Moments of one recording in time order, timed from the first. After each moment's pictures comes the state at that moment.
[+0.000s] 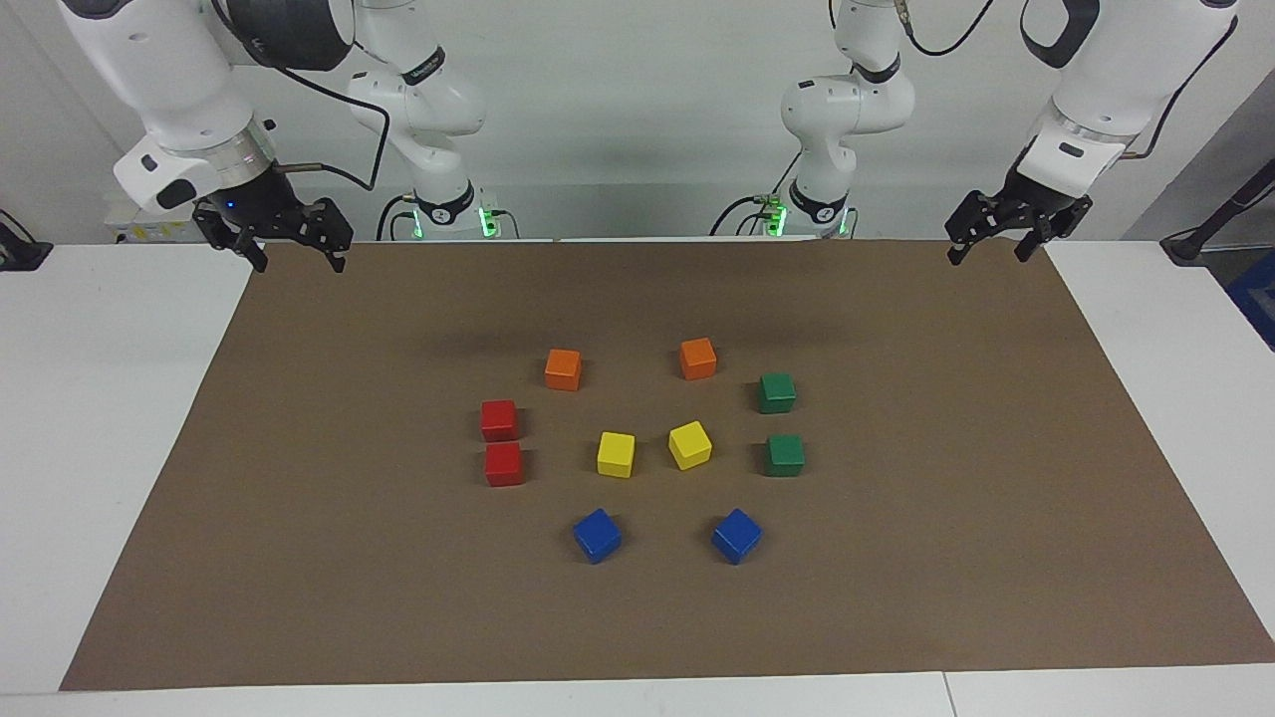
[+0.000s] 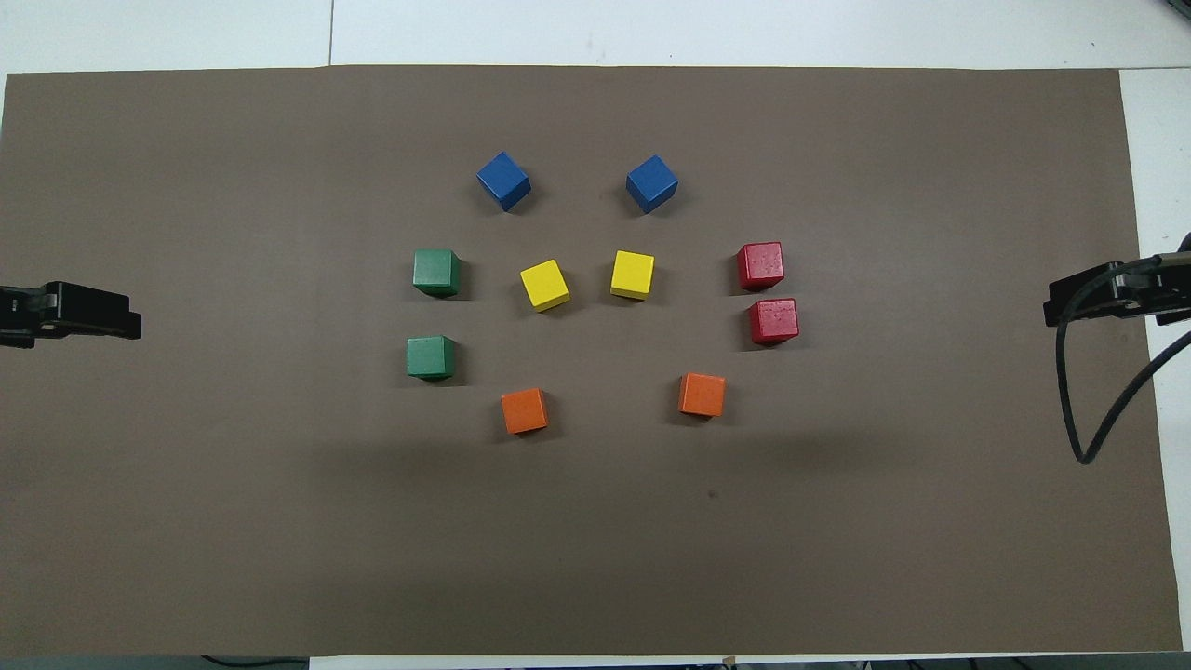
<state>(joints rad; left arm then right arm) 0.02 -0.12 -0.04 -1.72 -0.03 1.60 -0.02 -0.14 -0.04 0.10 -1.63 -0.02 1.51 -0.02</state>
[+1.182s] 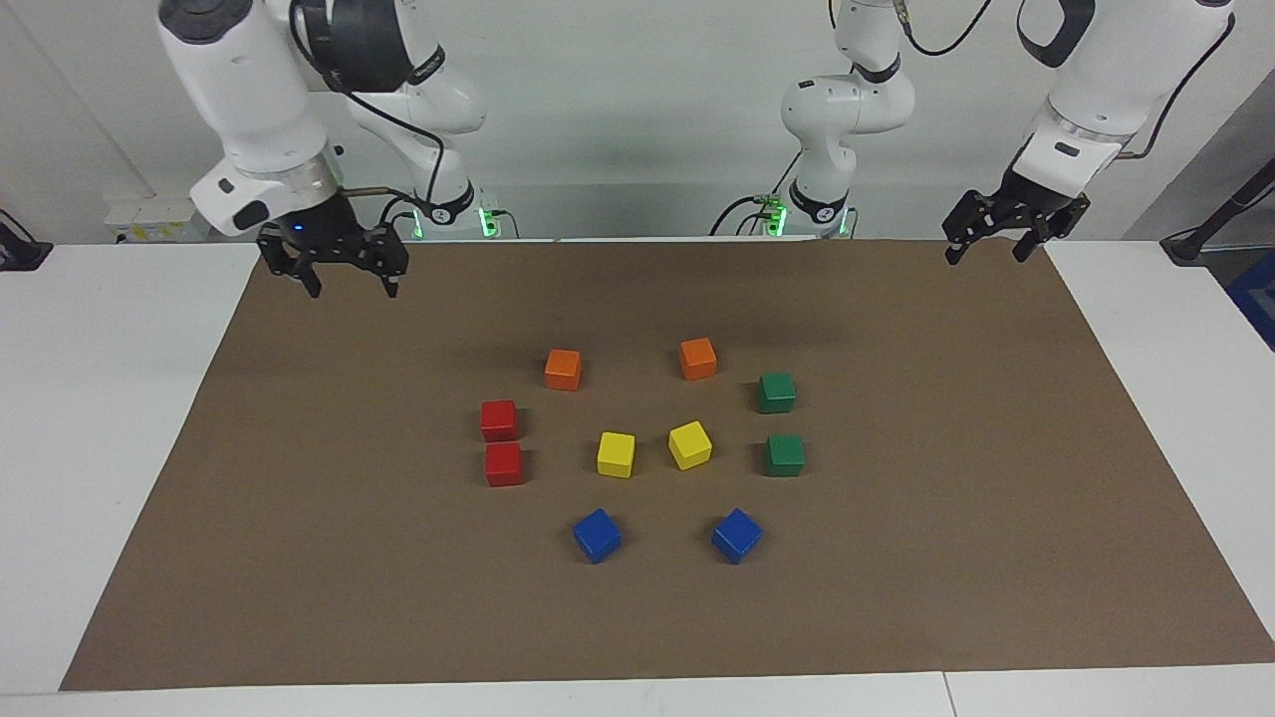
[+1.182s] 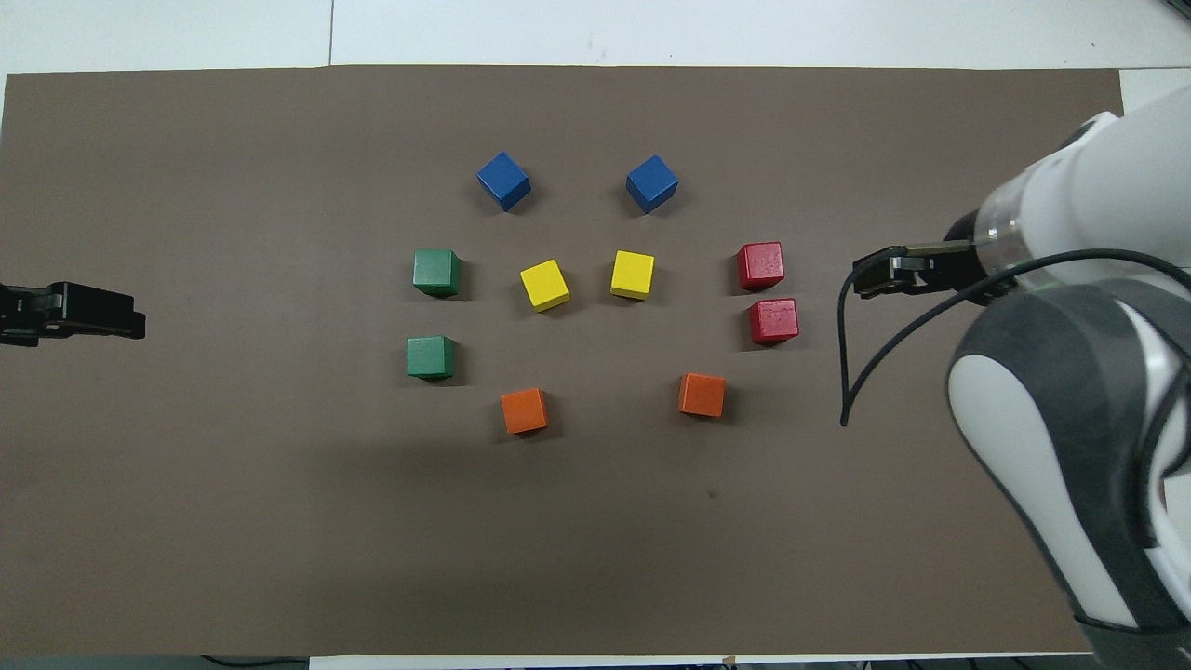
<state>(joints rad) 0.02 -0.12 -0.05 -1.72 -0.03 1.60 -0.01 0.07 0.04 0.13 -1.74 0.01 1.78 0.21</state>
